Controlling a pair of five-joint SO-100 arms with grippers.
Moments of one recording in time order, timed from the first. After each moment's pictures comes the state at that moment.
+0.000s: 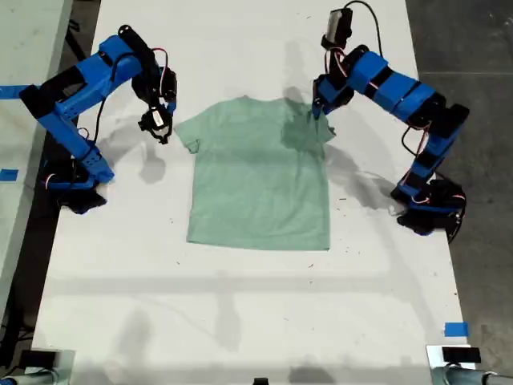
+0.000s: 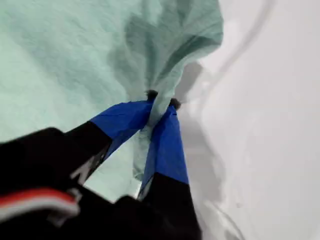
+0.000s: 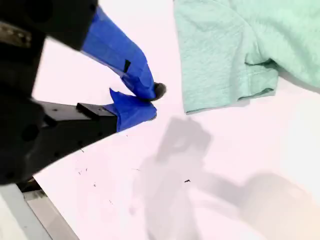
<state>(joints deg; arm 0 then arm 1) -37.0 90.6 84.3 88.6 35.2 45.4 79.5 72.2 83.1 -49.9</state>
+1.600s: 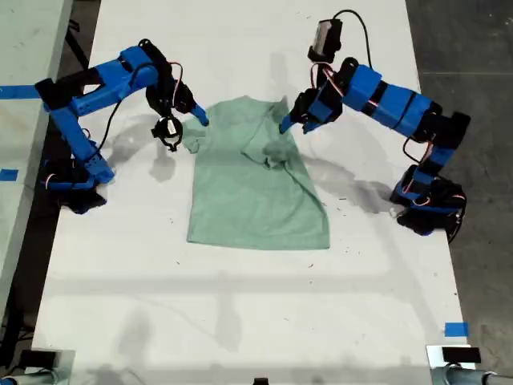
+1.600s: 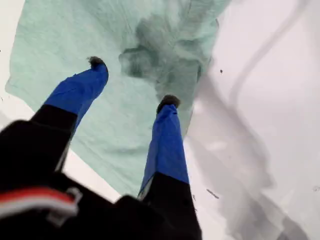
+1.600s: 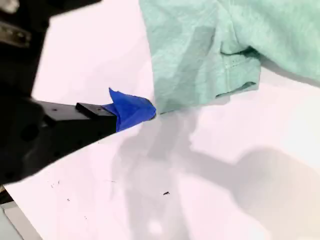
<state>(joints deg) -36.5 78.8 86.6 78.8 36.5 32.3 87.5 72.9 87.5 -37.0</state>
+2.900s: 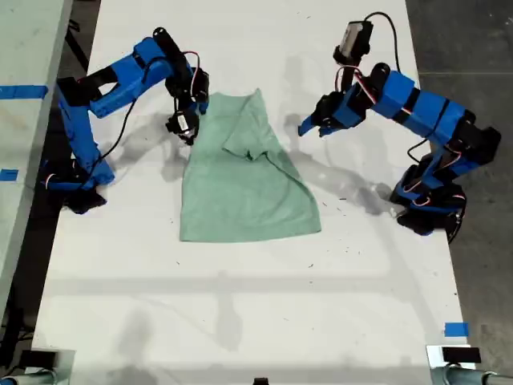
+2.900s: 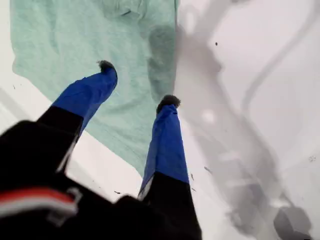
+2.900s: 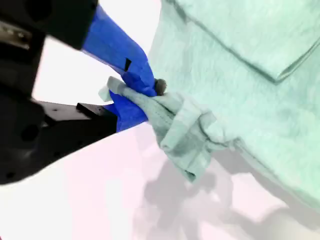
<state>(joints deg) -29.4 65.8 54.3 86.1 37.7 32.2 108.1 93.2 84.4 -34.9</state>
